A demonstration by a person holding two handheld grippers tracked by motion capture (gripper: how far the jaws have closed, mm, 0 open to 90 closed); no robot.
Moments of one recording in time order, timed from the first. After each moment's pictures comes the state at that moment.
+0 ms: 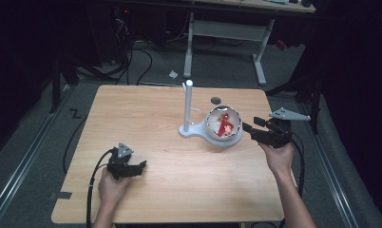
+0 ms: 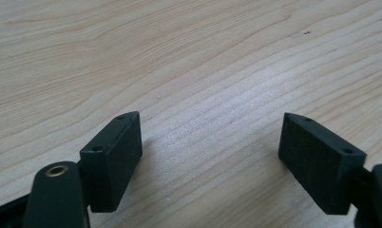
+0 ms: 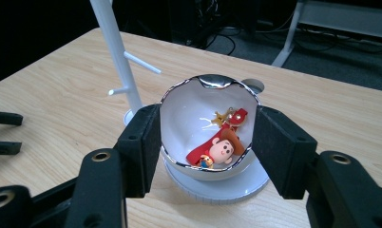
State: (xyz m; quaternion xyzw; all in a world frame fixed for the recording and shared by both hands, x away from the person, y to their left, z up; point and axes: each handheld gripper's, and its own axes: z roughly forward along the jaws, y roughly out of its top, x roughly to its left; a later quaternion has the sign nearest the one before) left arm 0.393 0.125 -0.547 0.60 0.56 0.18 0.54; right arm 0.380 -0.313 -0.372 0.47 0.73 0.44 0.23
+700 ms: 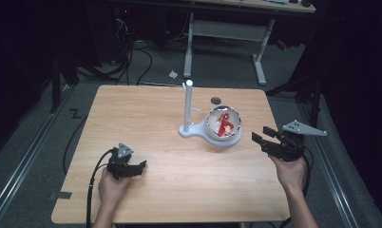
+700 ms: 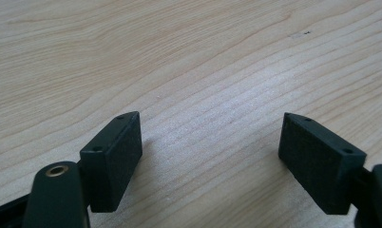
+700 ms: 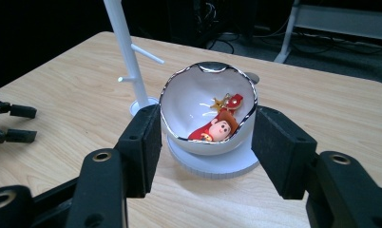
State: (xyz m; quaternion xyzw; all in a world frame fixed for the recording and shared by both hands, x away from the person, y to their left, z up) left arm 0.393 0.125 -0.547 0.60 0.56 0.18 0.54; right arm 0.339 -0.333 -0.376 0.47 0.71 0.46 0.24
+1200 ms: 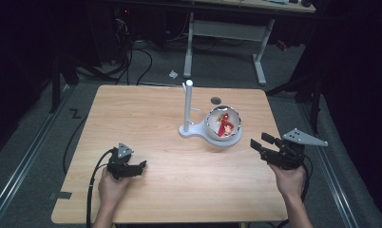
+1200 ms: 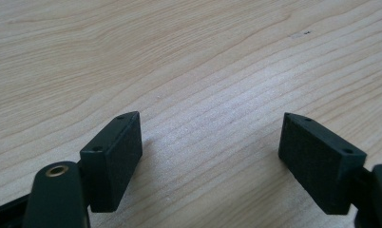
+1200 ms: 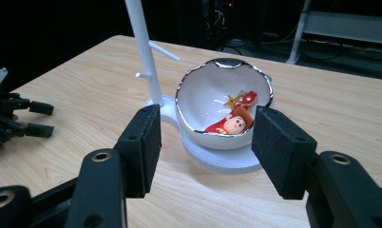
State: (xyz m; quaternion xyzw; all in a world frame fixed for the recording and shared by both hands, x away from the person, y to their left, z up) left arm 0.393 0.125 -0.547 0.60 0.56 0.18 0.54; right arm 0.321 -0.329 -0.386 0.46 0.71 0.48 0.23
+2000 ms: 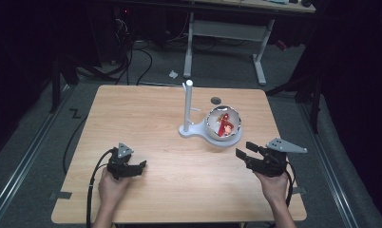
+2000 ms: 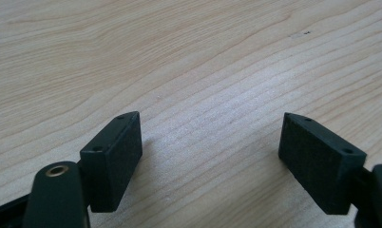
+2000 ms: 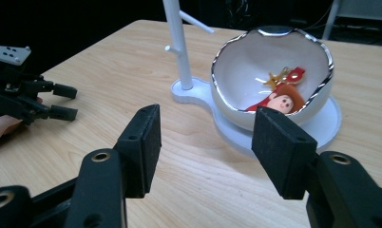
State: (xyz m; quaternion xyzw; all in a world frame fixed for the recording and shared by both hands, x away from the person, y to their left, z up) left arm 0.393 0.125 -0.547 0.60 0.56 0.18 0.54; right arm 0.321 -0.300 -0.421 0.45 0.72 0.49 0.19
